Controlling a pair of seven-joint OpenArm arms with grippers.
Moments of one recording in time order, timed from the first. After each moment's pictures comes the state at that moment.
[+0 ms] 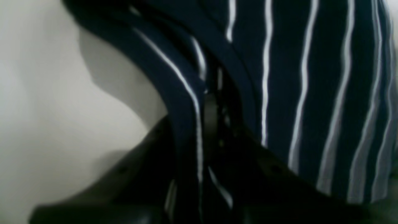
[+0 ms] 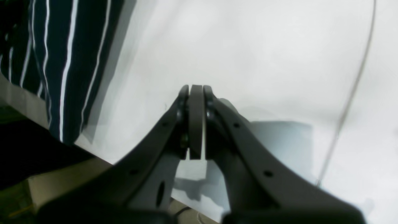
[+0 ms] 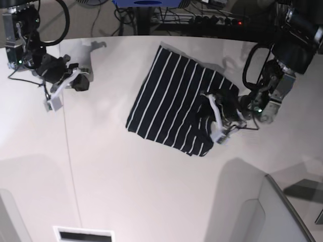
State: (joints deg) left arm -13.8 -30.8 35.6 64.1 -35.1 -26.0 32.1; right arm -15.6 17.1 2.6 83.3 41.3 20.2 -41.0
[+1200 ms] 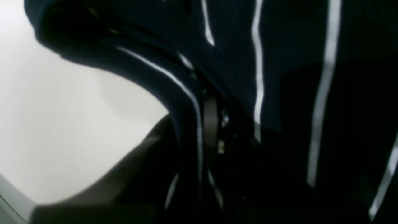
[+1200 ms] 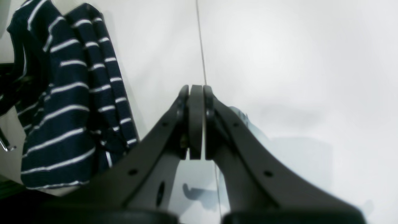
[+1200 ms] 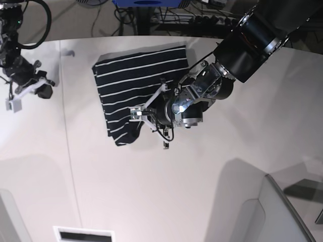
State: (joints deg) left arm -18.7 -10.6 46.0 63.1 23.9 -34.0 22.6; right arm -16.8 16.0 19.1 83.1 41.3 19.6 -41.0
